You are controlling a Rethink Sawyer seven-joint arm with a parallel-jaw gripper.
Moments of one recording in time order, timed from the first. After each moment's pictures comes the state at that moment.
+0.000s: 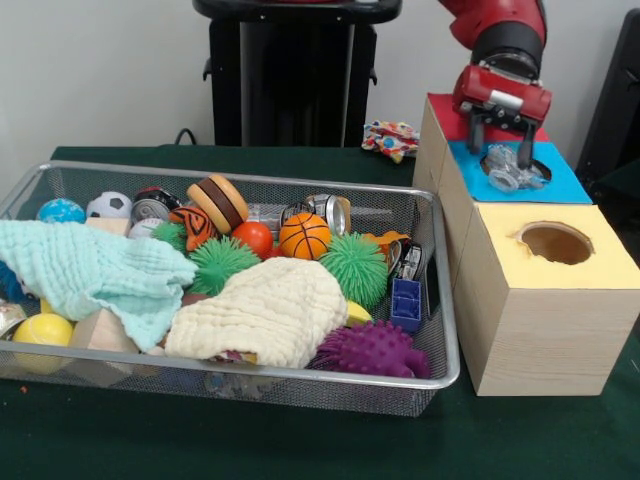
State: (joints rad) arm 0.82 -0.10 -0.61 1.99 0.71 -1.03 2.14
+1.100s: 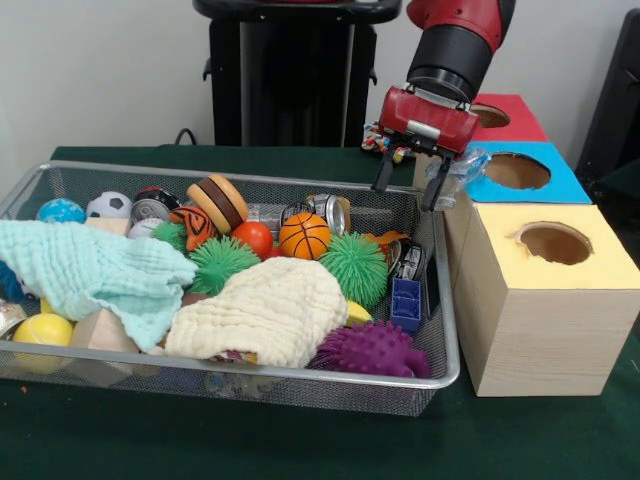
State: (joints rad) arm 0.52 -0.28 -0.56 1.94 0.39 -0.64 2.14
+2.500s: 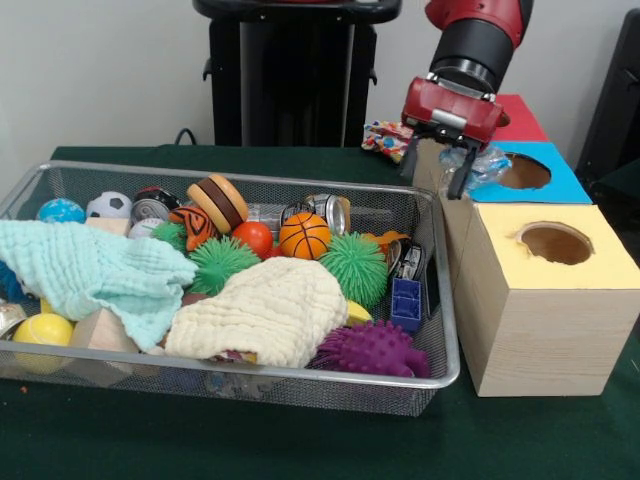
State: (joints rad) arm 0.64 -0.23 -0.61 1.94 0.53 -0.71 2.14
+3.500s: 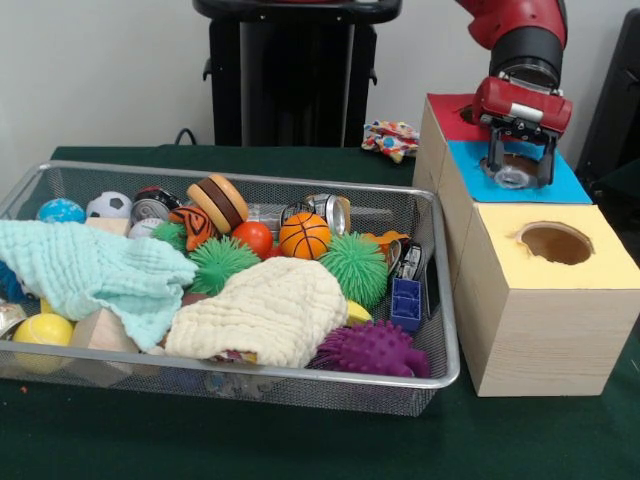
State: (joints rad) arm 0.84 -0.12 -0.61 1.94 0.68 -0.90 2.14
